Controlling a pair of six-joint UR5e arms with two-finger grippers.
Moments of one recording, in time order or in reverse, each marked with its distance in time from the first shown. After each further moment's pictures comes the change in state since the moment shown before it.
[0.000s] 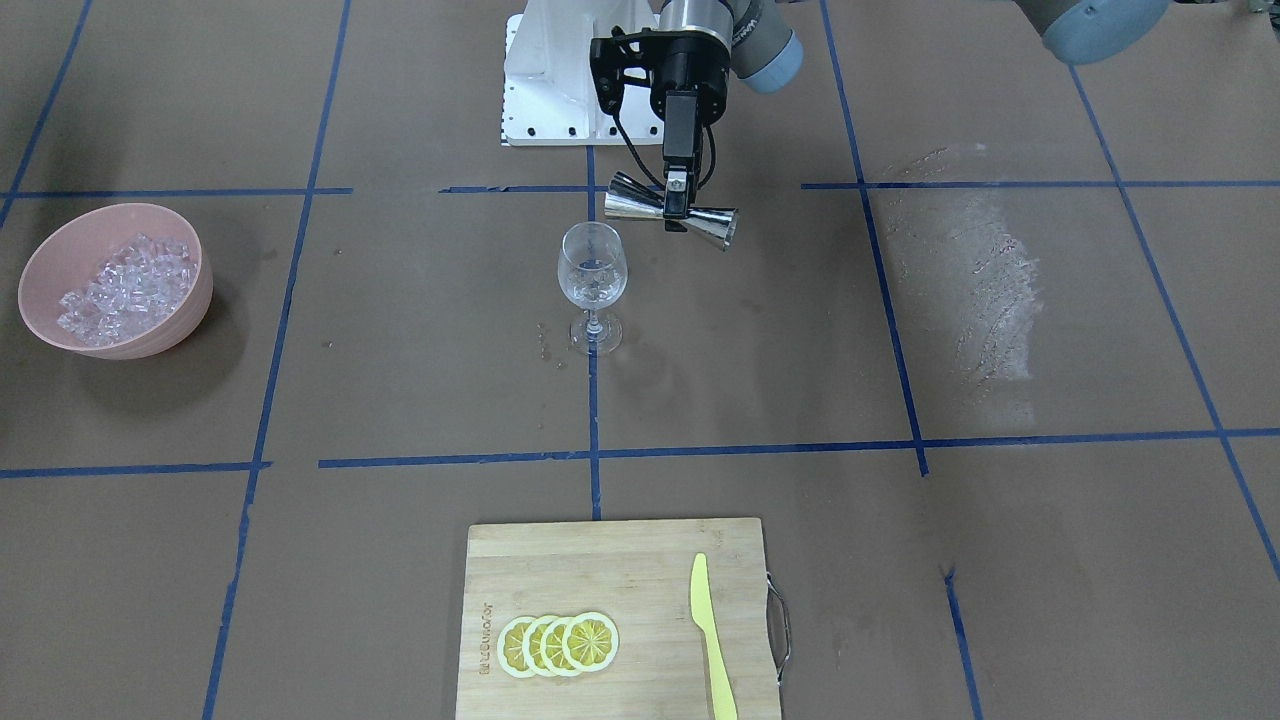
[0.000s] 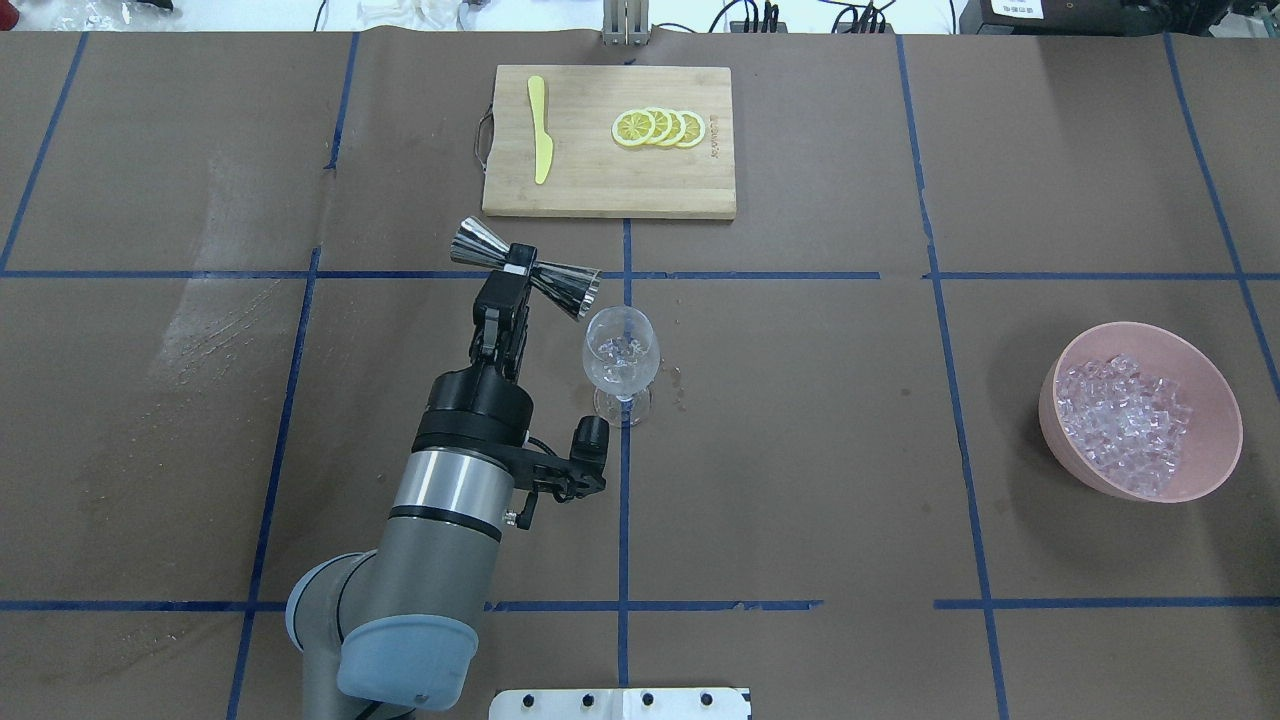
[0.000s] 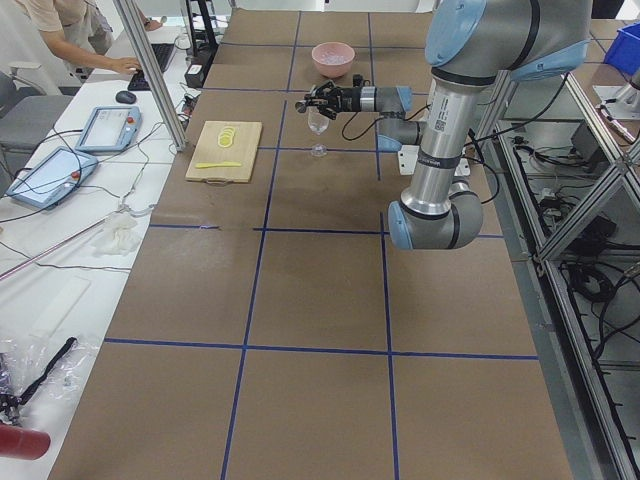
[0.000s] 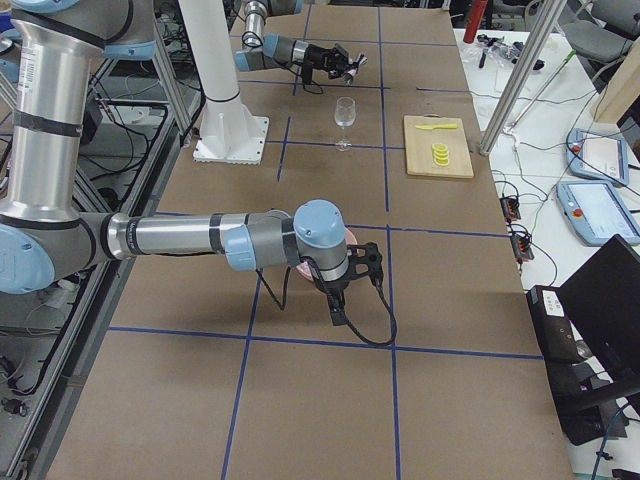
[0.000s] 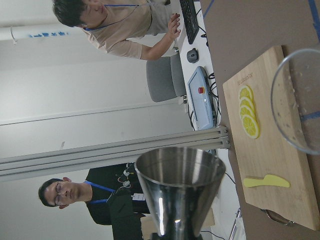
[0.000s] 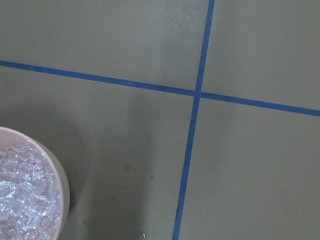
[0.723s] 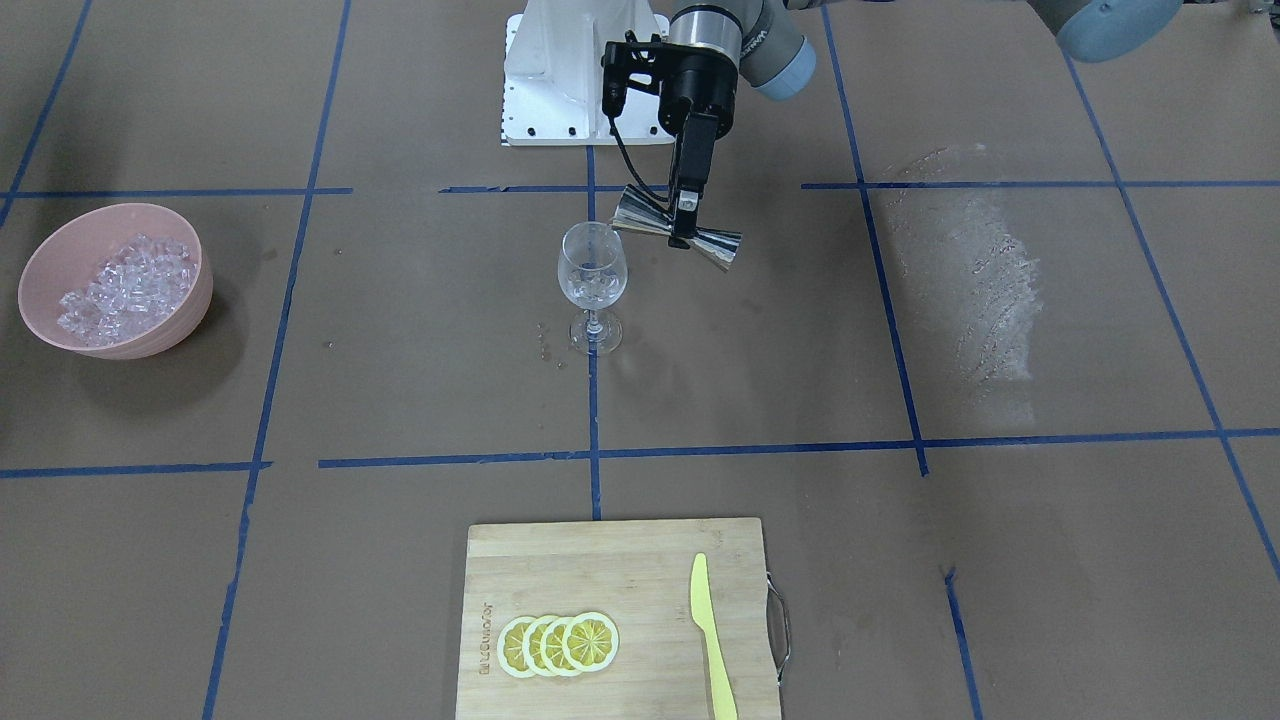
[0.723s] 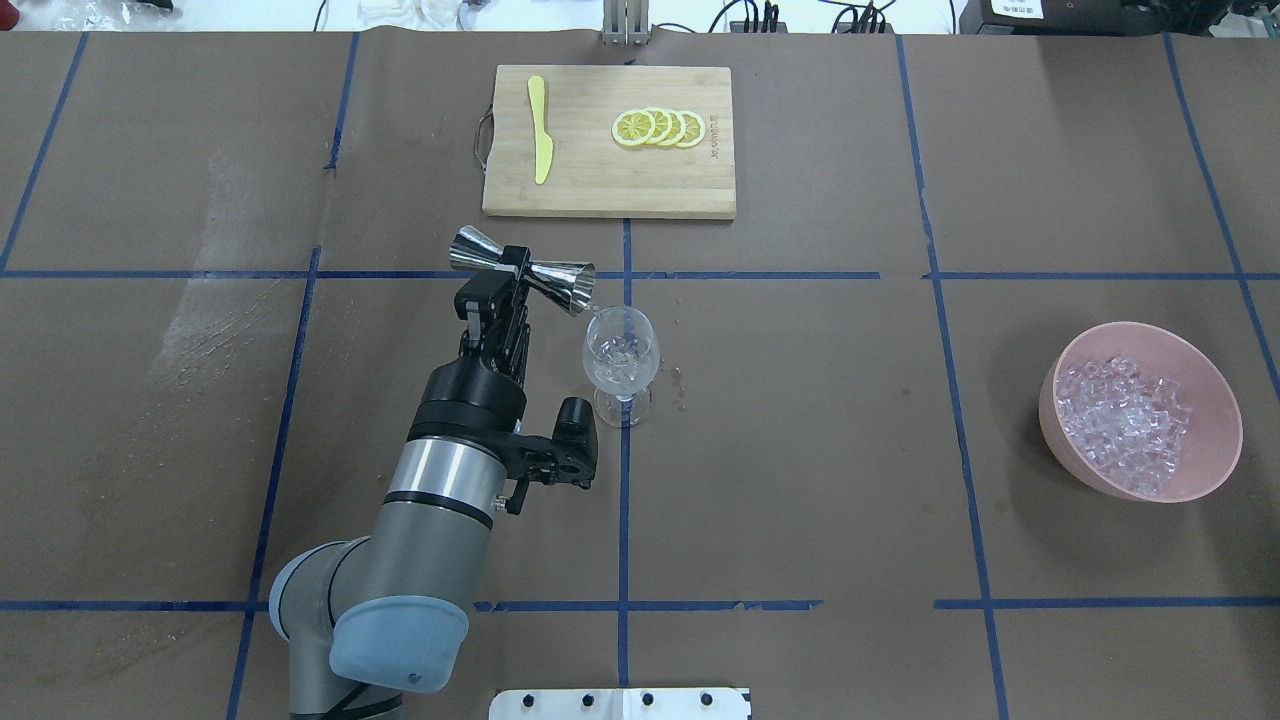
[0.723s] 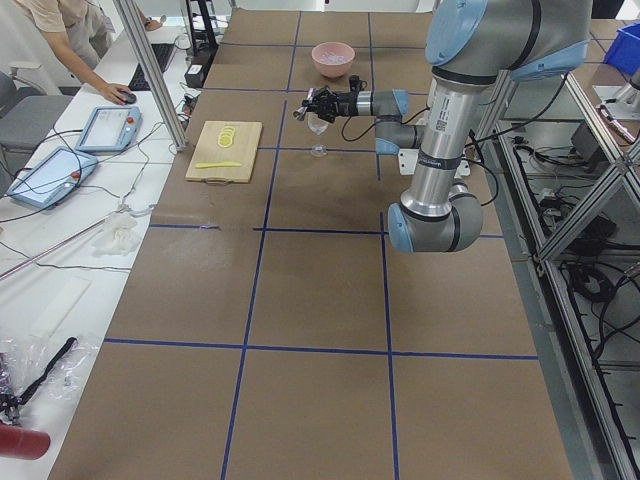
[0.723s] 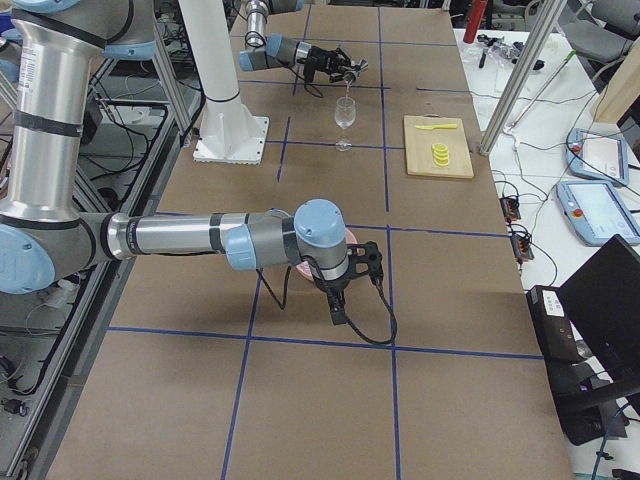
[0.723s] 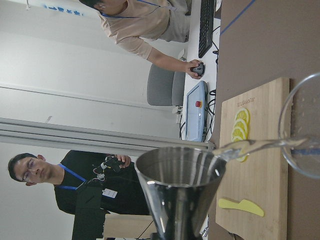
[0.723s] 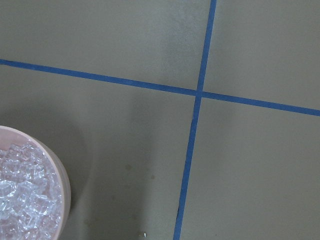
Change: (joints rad) left arm -0.019 0.017 -0.005 0.080 -0.045 -0.196; right arm -0.004 -0.001 0.002 0.000 0.000 0.000
